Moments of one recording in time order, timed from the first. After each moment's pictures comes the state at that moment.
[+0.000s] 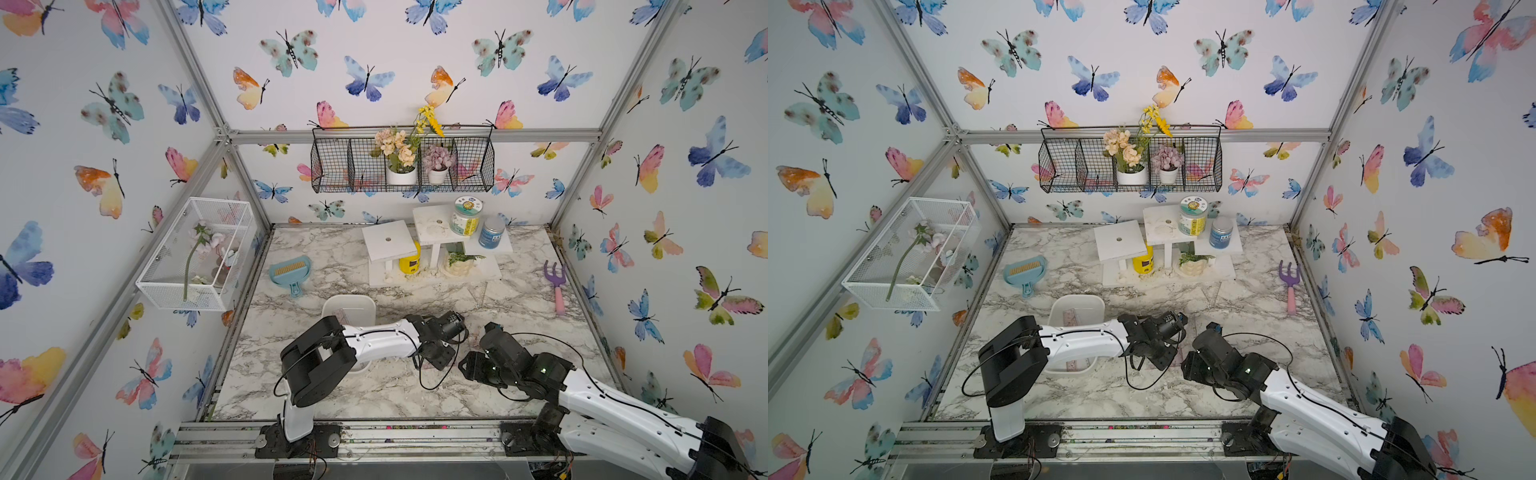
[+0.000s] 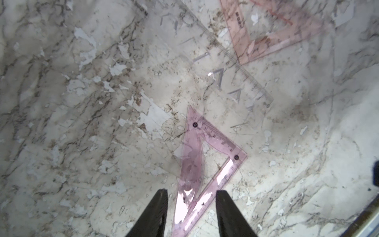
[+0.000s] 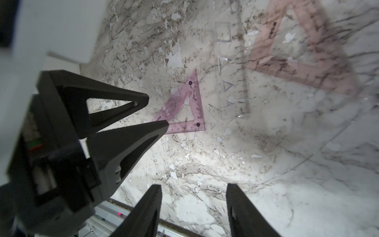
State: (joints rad) left arm -1.11 1.89 1.26 -0.53 -0.02 -0.27; right arm 0.88 0.88 0.49 -0.61 -0.01 1.00
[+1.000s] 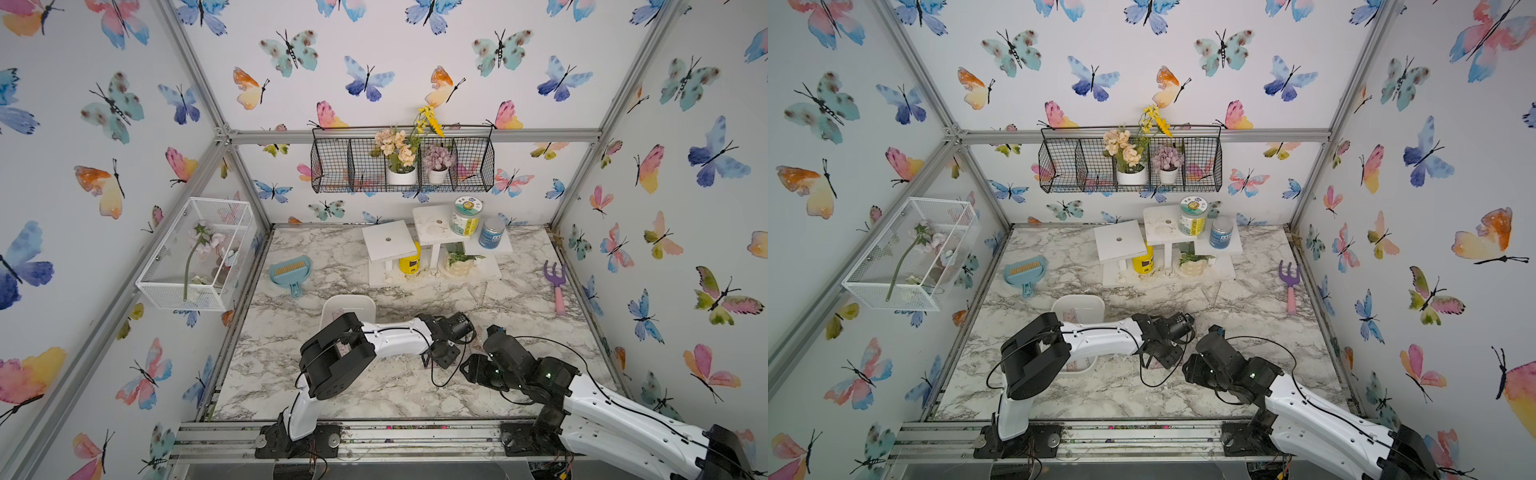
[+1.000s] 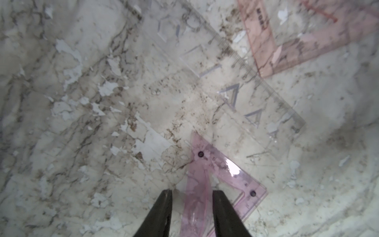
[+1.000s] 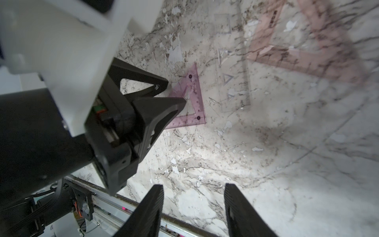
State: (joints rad) left arm -1.11 2.02 1.36 -0.56 -0.08 -0.27; right arm 0.88 0.82 0.46 -0.61 -0.03 1.02
